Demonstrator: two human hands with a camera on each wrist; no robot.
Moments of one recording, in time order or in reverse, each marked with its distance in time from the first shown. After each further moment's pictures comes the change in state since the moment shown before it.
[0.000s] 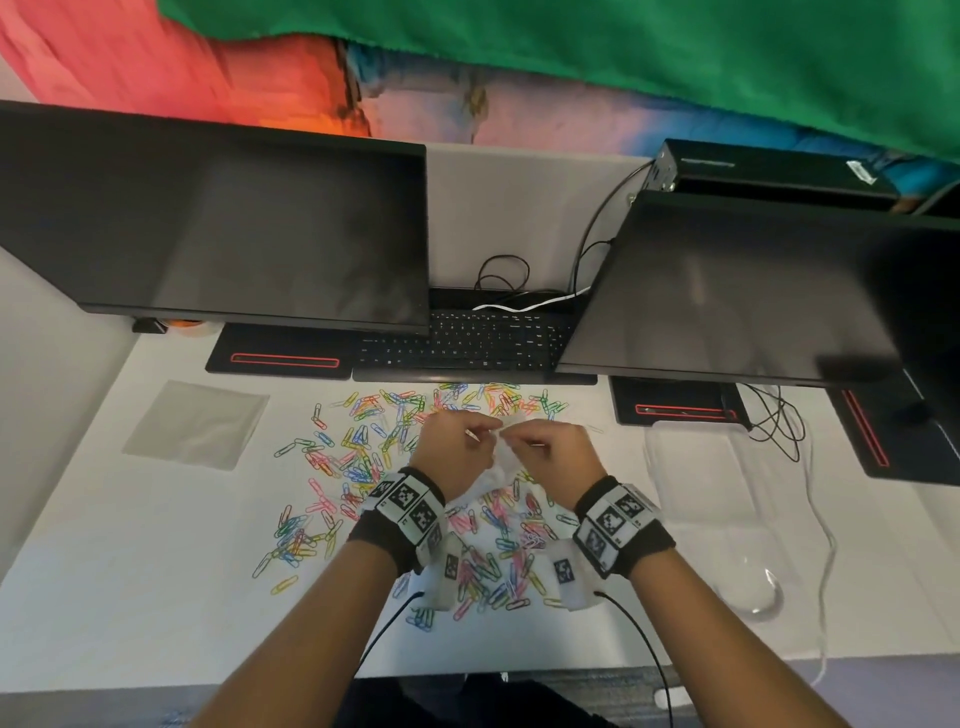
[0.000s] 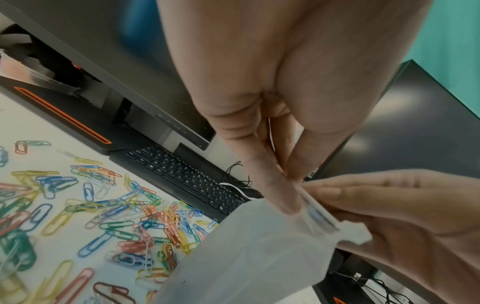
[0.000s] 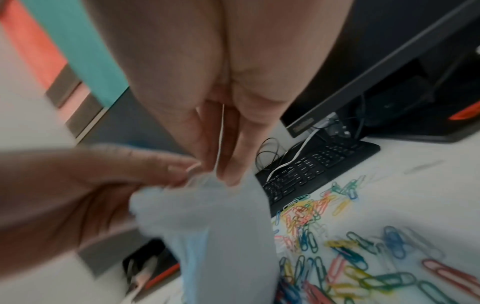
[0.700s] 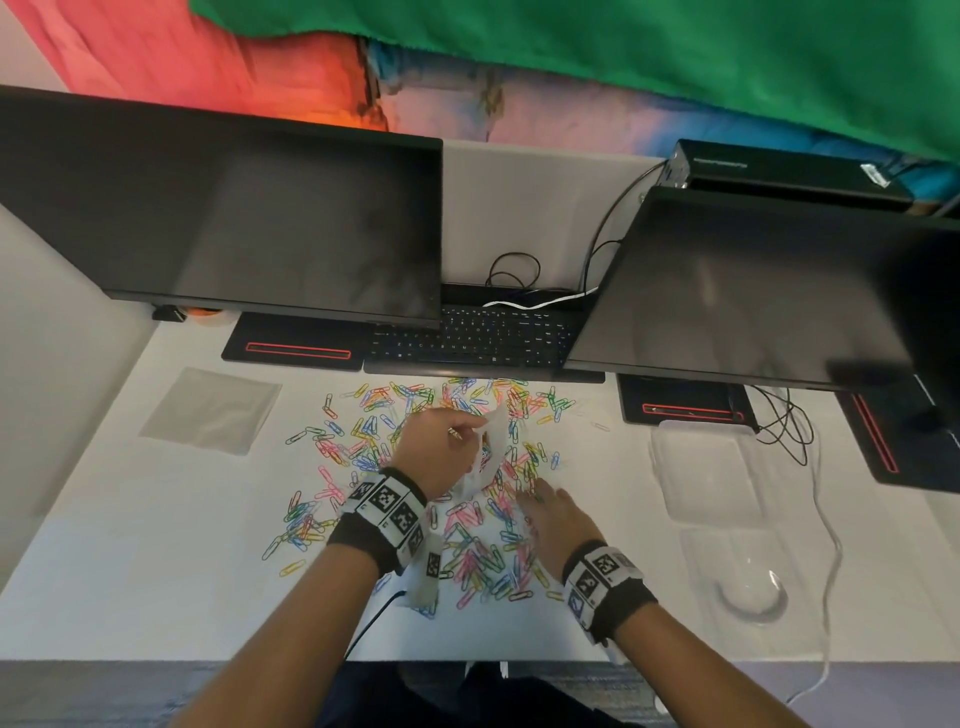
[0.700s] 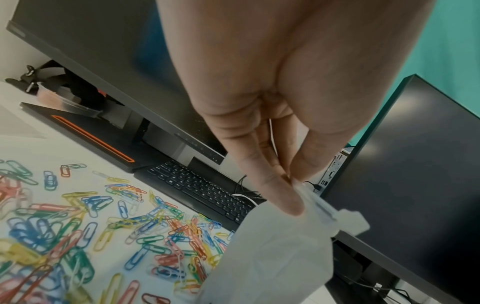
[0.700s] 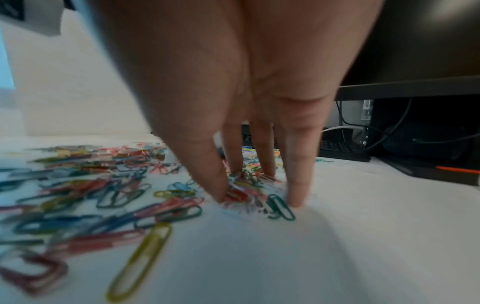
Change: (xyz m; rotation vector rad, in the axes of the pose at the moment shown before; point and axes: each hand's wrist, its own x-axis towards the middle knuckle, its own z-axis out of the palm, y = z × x) left_hand -0.015 -0.016 -0.017 0.067 0.043 -0.003; right_hand -0.056 0.078 0.061 -0.673 -0.411 0.143
